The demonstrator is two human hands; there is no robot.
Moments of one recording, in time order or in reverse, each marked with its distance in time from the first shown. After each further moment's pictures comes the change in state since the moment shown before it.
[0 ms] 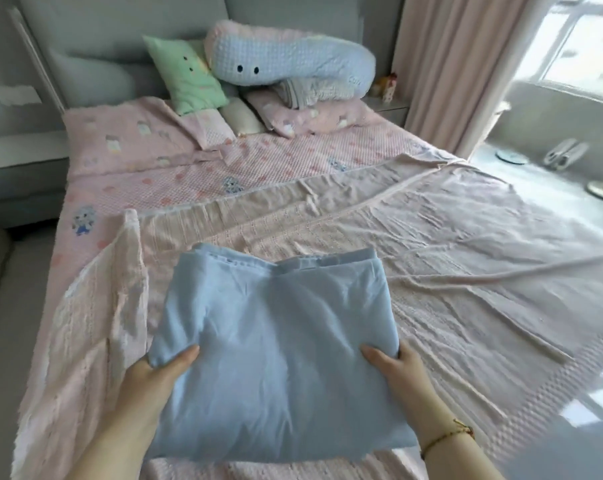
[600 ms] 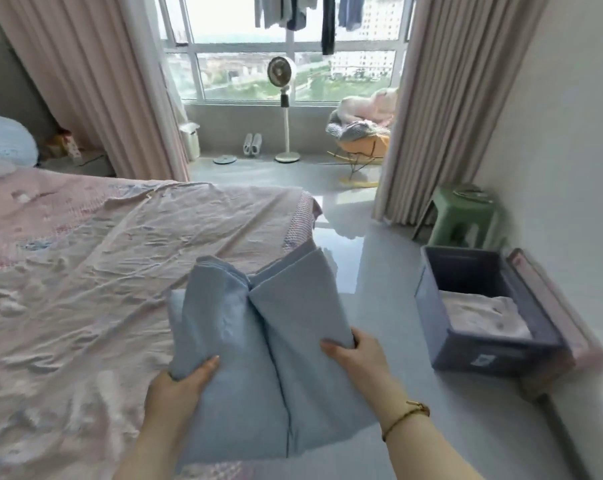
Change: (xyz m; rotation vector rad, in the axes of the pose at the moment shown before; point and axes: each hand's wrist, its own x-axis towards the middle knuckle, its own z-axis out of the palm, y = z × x) left_hand -0.260 -0.048 0.226 0.259 -0.852 0.153; right_hand -0.258 0.084 -0.256 0.122 0.699 0.022
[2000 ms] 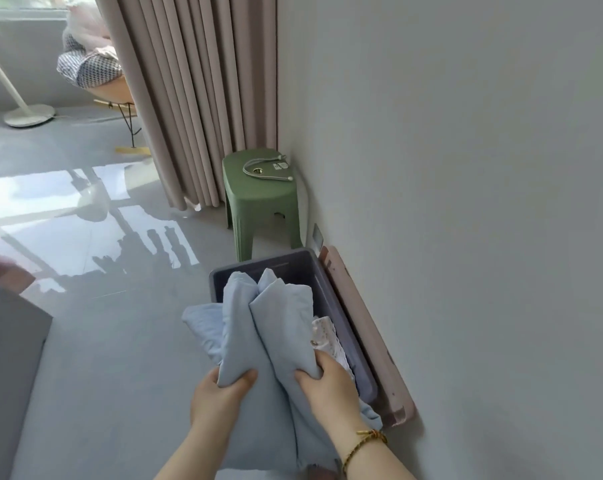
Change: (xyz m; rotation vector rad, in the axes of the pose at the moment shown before) left_hand 0.093 -0.052 0.853 0.289 -0.531 -0.203; right_hand 0.422 0.172 -0.576 -0.157 0.371 0.394
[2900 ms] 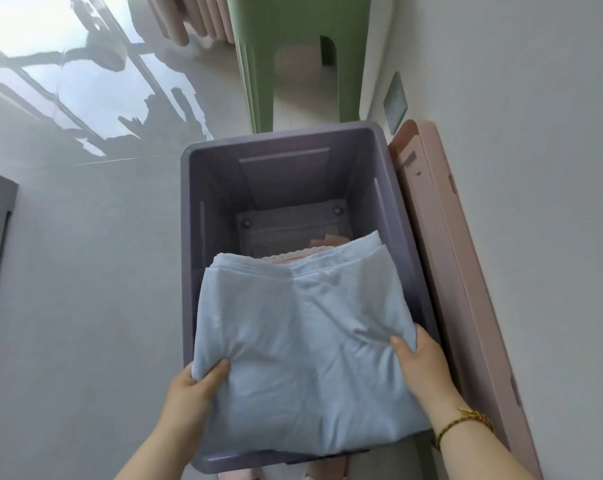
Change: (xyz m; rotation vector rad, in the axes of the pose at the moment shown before) left_hand 0.218 -0.220 0.060 0.024 0.168 -0.448; right_hand 0.289 0.247 0.063 0.028 -0.159 0.305
